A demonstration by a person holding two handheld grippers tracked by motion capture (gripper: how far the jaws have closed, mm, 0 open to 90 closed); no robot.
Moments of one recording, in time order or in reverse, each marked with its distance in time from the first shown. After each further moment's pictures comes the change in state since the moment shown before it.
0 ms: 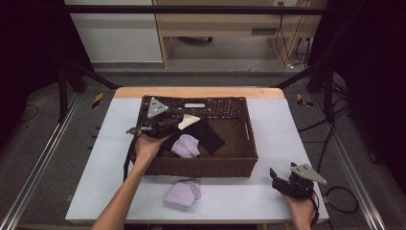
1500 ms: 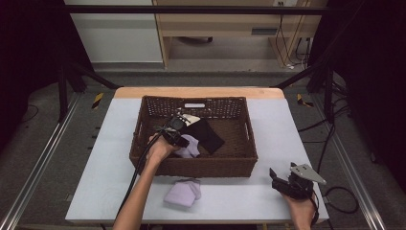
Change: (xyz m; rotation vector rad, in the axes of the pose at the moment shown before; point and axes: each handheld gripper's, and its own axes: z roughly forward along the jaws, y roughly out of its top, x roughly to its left) left arm -0.012 -0.036 0.078 0.663 -0.047 0.043; right arm 0.001 0.000 0.000 0.005 0.000 -0.005
